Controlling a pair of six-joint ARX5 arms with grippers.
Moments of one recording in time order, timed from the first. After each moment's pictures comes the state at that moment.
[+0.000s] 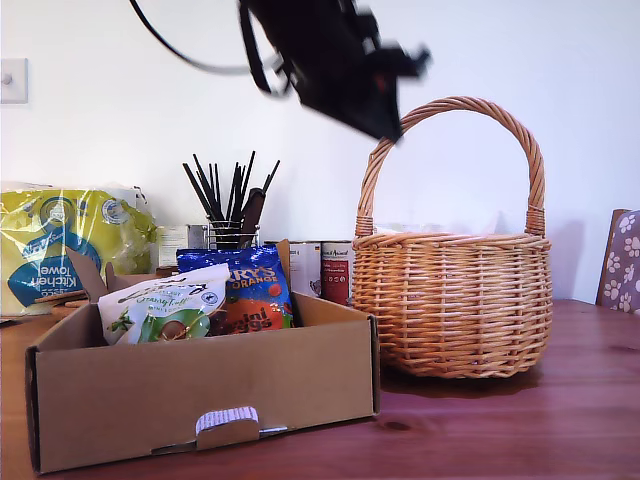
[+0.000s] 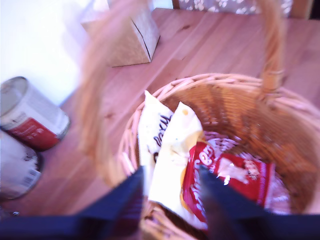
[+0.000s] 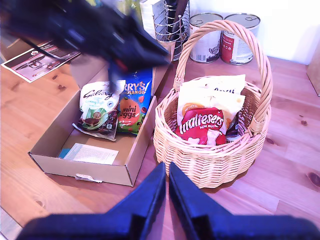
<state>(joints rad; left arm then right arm) -0.82 1.67 1.39 -0.23 -0.08 0.24 0.32 0.47 0.84 -0.80 -0.26 -0.08</state>
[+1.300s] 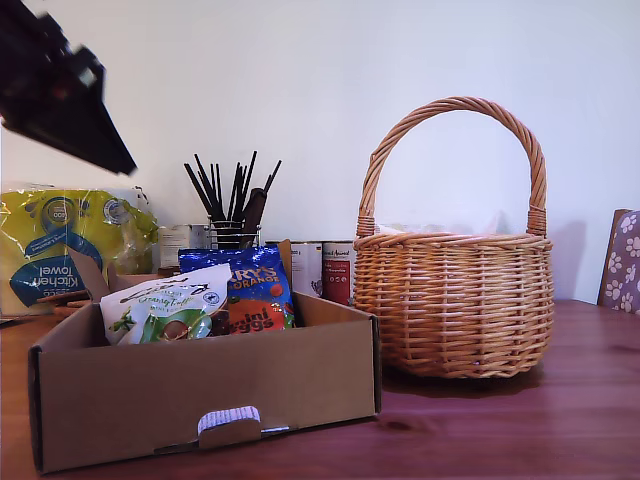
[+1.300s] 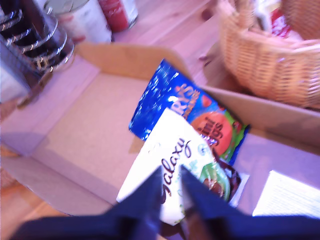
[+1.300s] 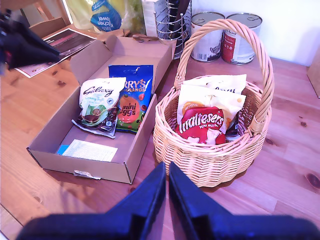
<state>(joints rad) -0.33 1.19 0.83 -0.28 0.22 0.38 0.32 0.47 0.84 -0.81 -0.26 -0.10</state>
